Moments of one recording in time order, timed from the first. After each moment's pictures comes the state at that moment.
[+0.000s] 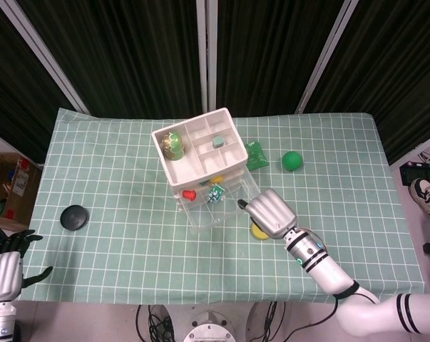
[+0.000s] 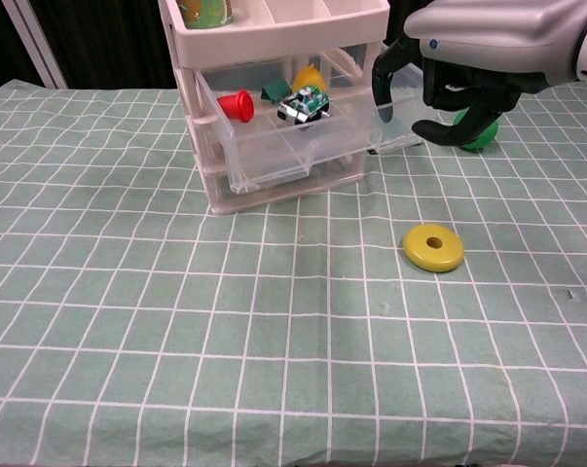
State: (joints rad) left arm 0.02 -1.31 -0.04 -1.49 1.45 1.54 -0.01; right arm 0.83 -1.21 0.10 -2.01 -1.08 1.07 -0.75
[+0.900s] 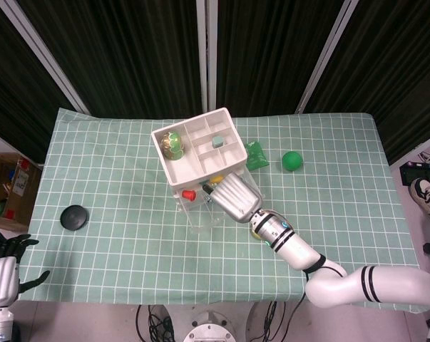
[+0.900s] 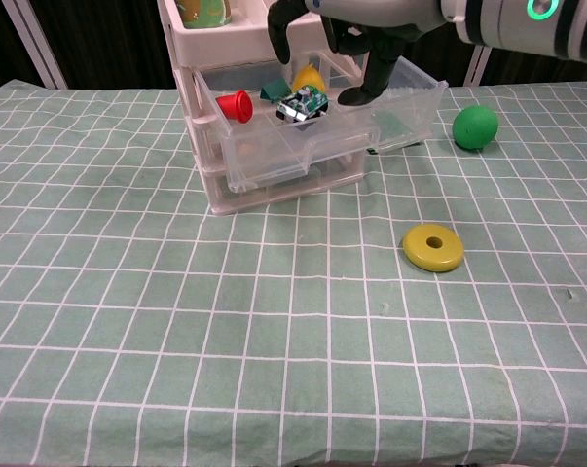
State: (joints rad) left arm 0.05 -1.31 -0.03 -1.50 1.45 1.57 0.00; right arm 1.05 -1.35 0.18 -1.83 -1.01 0.97 -0.94
